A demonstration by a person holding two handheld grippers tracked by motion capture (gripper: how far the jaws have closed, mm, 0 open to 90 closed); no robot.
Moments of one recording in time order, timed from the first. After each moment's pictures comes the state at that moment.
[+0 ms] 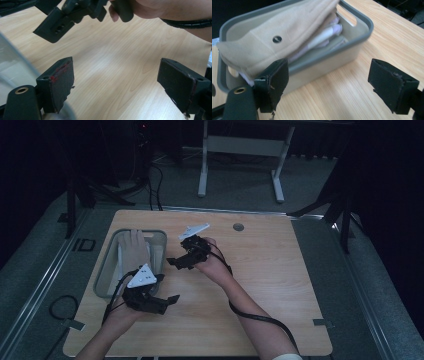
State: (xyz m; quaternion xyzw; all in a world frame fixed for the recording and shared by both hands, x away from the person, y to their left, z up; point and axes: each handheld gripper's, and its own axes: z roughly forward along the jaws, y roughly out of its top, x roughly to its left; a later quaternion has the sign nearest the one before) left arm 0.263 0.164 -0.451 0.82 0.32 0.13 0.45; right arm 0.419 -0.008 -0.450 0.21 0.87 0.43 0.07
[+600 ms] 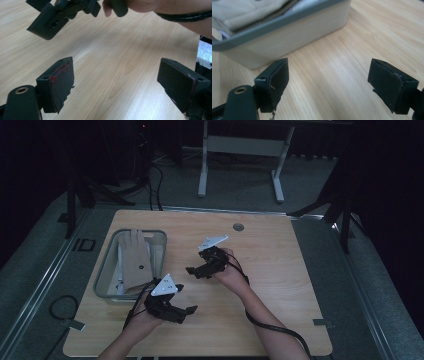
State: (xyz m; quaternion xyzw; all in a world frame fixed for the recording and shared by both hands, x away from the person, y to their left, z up) left arm 0.265 0.122 -0.487 0.83 0.30 0.09 0.46; right arm 0.412 -0.064 -0.486 0.24 0.88 0.41 0.07
